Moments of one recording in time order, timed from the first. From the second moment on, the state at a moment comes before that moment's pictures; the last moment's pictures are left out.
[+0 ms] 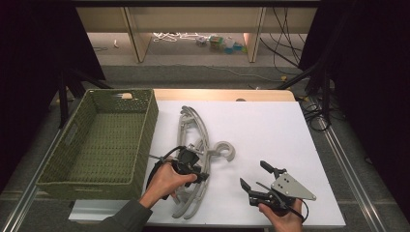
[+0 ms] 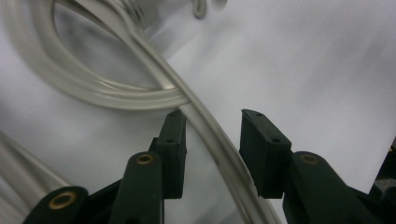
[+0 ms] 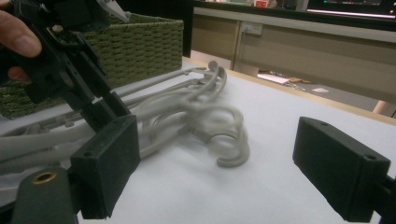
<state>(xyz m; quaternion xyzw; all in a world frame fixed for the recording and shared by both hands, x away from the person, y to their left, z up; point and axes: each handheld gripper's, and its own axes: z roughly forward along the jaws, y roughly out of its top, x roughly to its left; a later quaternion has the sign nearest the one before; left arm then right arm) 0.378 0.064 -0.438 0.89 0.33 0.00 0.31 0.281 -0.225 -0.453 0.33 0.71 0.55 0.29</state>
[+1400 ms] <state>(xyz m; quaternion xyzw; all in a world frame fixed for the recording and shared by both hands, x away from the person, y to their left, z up) 0.376 0.075 -0.437 0.84 0.40 -0.05 0.37 0.282 -0.224 -0.453 0.32 0.72 0.55 0.28</state>
